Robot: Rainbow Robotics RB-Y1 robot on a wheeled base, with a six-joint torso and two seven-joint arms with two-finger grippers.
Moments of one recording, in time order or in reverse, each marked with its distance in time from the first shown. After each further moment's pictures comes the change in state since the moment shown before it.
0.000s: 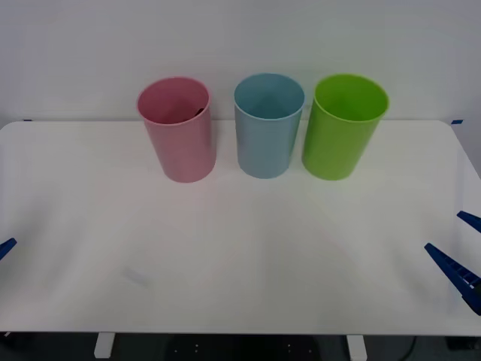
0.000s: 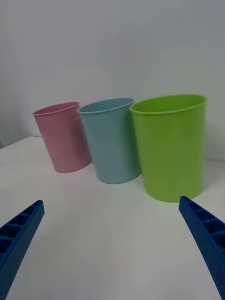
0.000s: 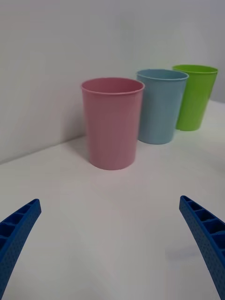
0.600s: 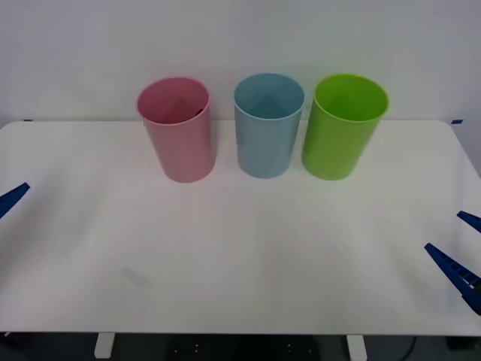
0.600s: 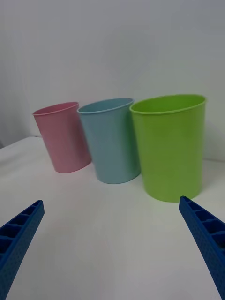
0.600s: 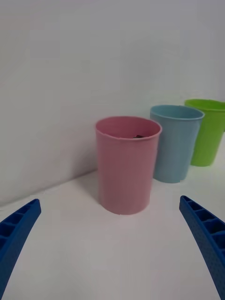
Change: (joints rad) right arm 0.000 0.000 0.000 0.000 0.000 0.000 0.000; left arm -0.173 -0.008 -0.011 0.000 -0.034 0.070 0.100
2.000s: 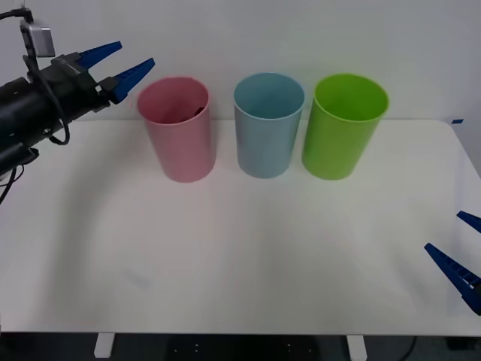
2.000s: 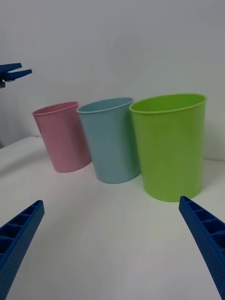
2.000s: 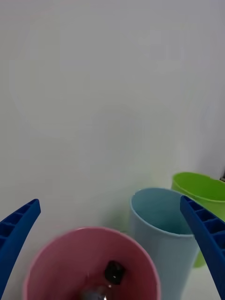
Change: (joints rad) right arm 0.000 0.000 0.000 0.000 0.000 0.000 0.000; left arm -0.653 -0.201 -0.256 0.109 -0.327 0.228 0.302
